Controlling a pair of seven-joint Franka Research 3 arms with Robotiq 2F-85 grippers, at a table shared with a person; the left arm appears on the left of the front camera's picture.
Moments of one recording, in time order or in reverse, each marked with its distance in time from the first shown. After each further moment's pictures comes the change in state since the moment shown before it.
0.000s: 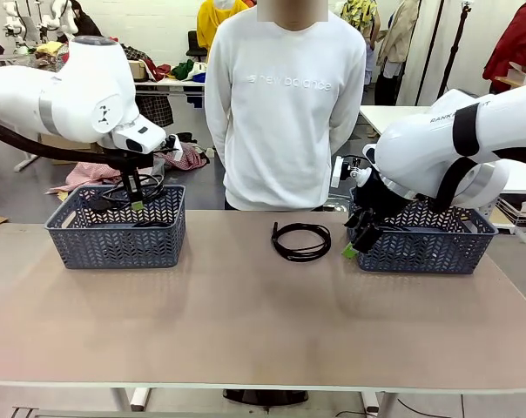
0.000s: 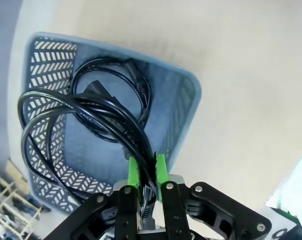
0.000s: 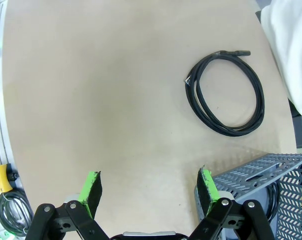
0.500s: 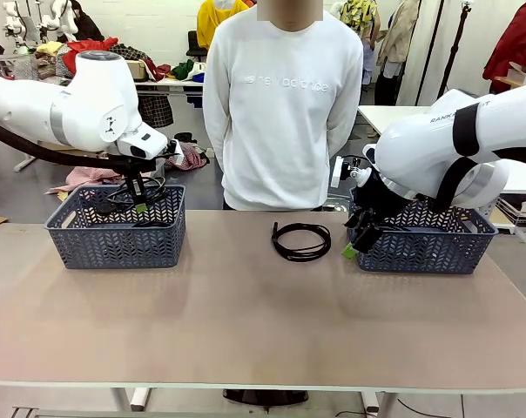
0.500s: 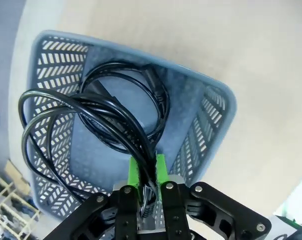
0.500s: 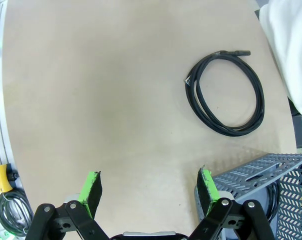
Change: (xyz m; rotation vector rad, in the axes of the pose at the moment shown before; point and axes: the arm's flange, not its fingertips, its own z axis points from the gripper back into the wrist) left arm 0.003 0.023 -0.025 0.008 -0.010 0.021; right arm 0.000 0.000 0.000 0.000 0.000 0.000
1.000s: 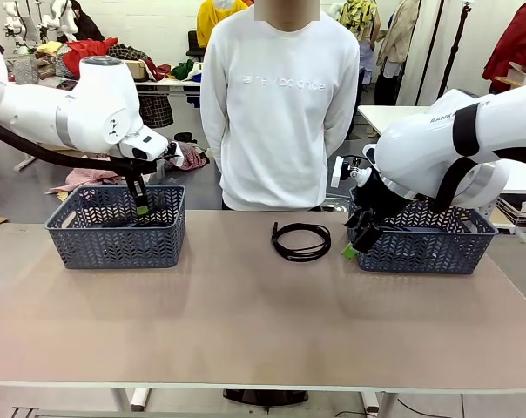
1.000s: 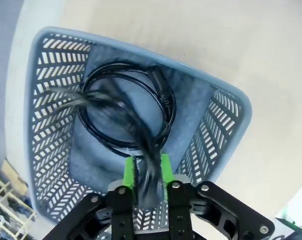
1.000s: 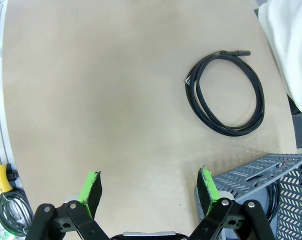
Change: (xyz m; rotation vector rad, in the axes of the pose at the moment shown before) left arm 0.002 0.009 -0.012 -0.013 0.000 0.013; right arm 0.000 0.000 0.000 0.000 0.000 0.000
